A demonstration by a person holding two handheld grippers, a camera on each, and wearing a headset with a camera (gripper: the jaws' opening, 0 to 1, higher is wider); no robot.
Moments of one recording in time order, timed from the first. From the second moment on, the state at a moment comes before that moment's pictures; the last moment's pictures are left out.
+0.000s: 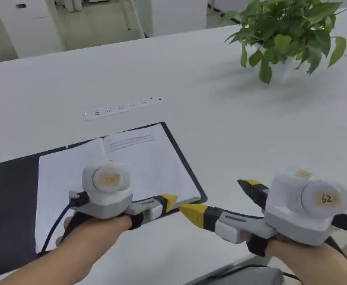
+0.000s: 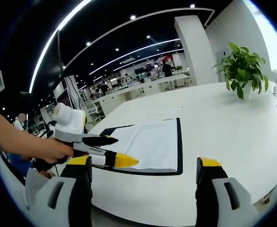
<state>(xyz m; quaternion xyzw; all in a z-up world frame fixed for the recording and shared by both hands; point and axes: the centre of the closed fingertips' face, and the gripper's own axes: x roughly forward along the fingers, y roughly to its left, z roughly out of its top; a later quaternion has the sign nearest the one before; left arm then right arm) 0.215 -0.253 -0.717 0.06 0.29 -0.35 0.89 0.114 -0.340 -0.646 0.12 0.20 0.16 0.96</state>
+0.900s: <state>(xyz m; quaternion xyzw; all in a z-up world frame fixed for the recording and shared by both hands) 0.252 -0.296 -0.763 0.05 0.30 -0.32 0.90 0.122 -0.350 -0.648 0.17 0.18 0.13 0.96</state>
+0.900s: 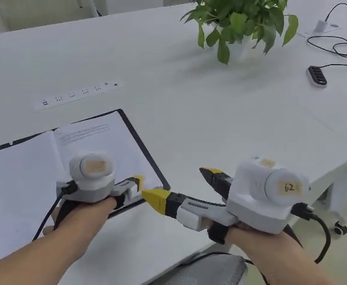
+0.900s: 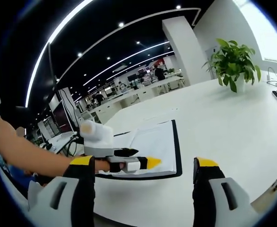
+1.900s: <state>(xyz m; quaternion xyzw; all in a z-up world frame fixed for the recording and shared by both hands) 0.249 -0.286 -0.780 0.07 0.22 -0.31 0.92 0.125 -0.348 -0.662 0.19 0.20 0.13 0.95</state>
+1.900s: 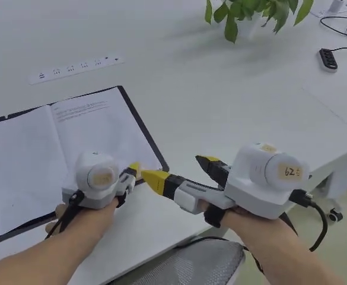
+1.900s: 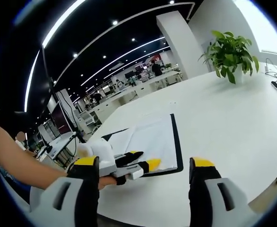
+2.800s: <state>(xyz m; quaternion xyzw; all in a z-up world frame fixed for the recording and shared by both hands) 0.261 -0.272 -0.781 0.03 0.23 -0.28 0.93 0.156 -0.317 -0.690 0.27 0.28 0.19 0.90</state>
